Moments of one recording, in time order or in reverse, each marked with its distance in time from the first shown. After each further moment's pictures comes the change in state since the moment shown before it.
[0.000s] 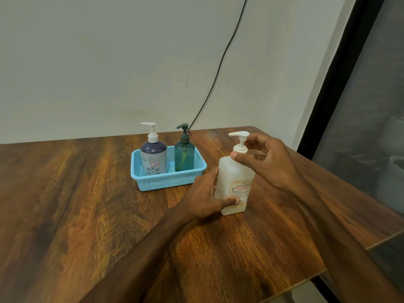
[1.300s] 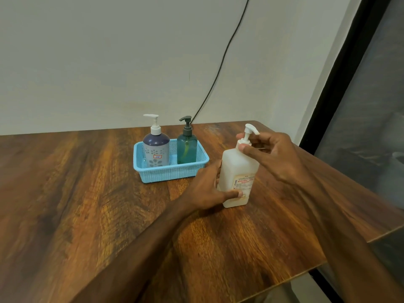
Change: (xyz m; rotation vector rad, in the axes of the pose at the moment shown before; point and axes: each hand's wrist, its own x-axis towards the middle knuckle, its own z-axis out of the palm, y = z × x) left_hand 0.000 -0.002 -0.001 -0.003 -0.010 0.007; right_hand -0.003 -0.004 -0.004 0.037 -0.051 -0.030
